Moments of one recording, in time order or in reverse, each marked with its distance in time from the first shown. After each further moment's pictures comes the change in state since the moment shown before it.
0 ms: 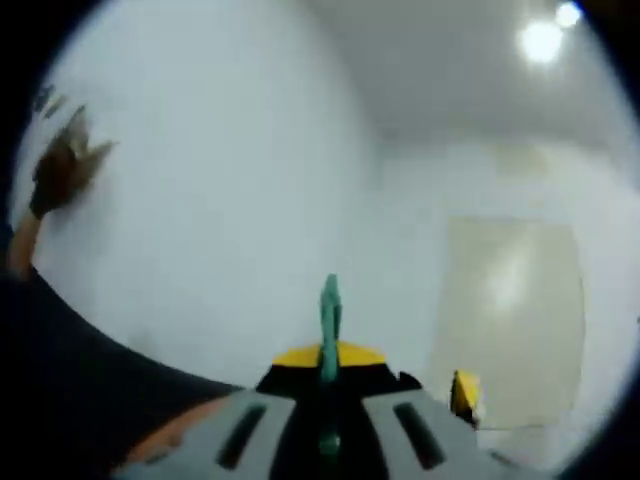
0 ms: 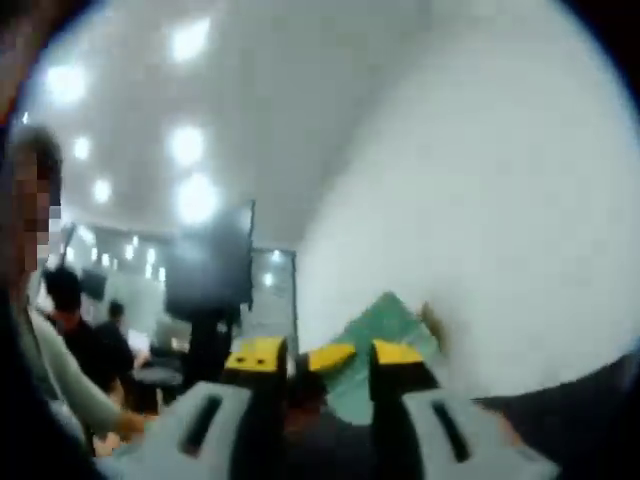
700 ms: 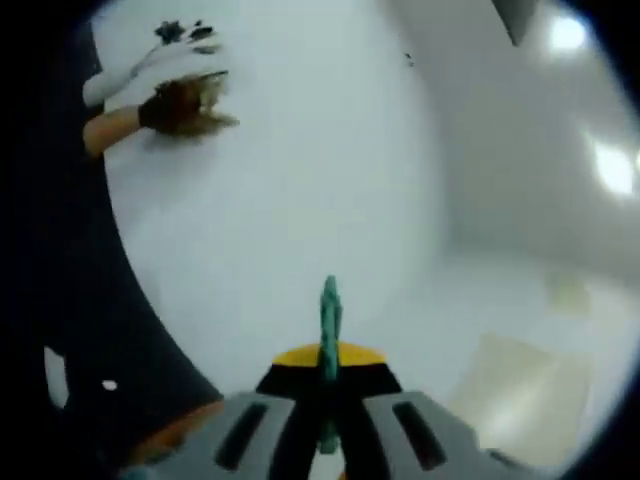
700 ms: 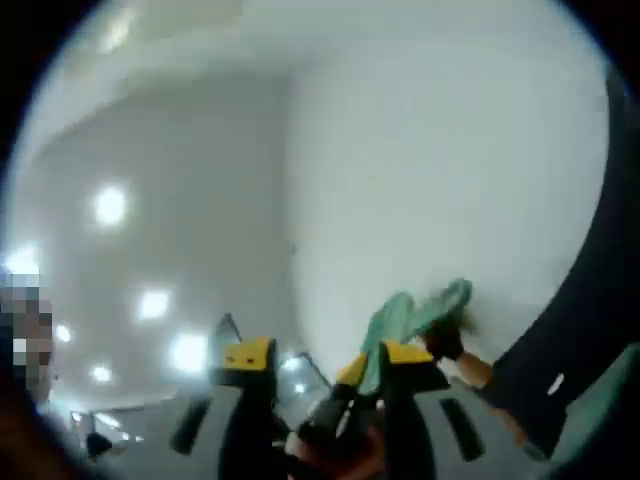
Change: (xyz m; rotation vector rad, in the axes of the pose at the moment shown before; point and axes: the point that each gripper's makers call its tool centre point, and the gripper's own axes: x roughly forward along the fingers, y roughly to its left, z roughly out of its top) left arm -0.025 0.061 -0.013 -0.438 -0.292 0.219; right arm -0.016 -0.033 -0.057 0.611 -0.273 -0.152
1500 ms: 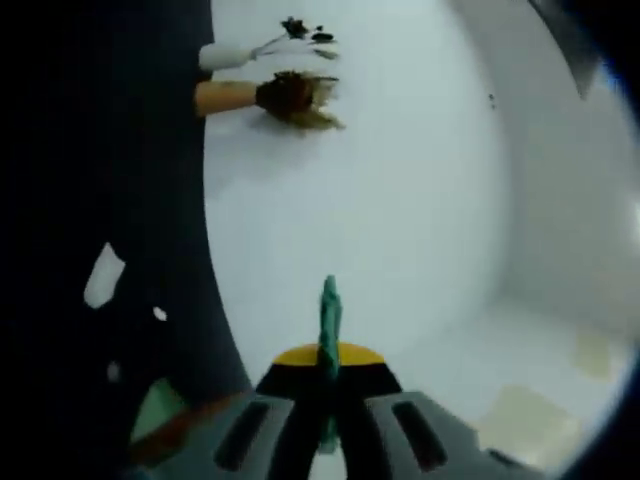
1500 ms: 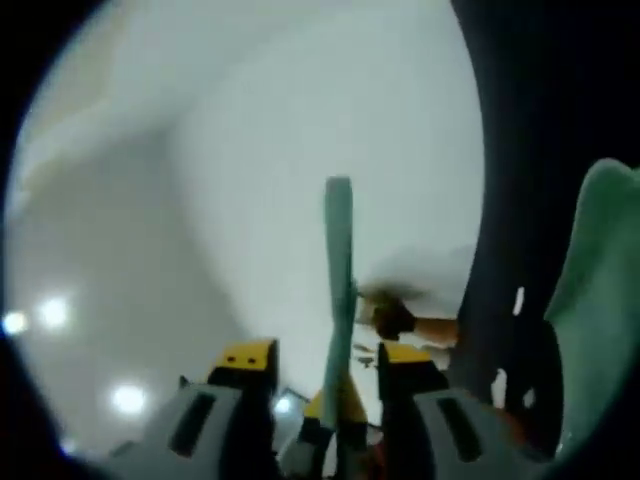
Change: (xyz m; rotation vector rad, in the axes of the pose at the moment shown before) left arm -0.035 0.069 -0.037 -0.219 -0.104 0.257; right arm 0.001 -0.100 -0.023 0.250 -0.106 -0.300
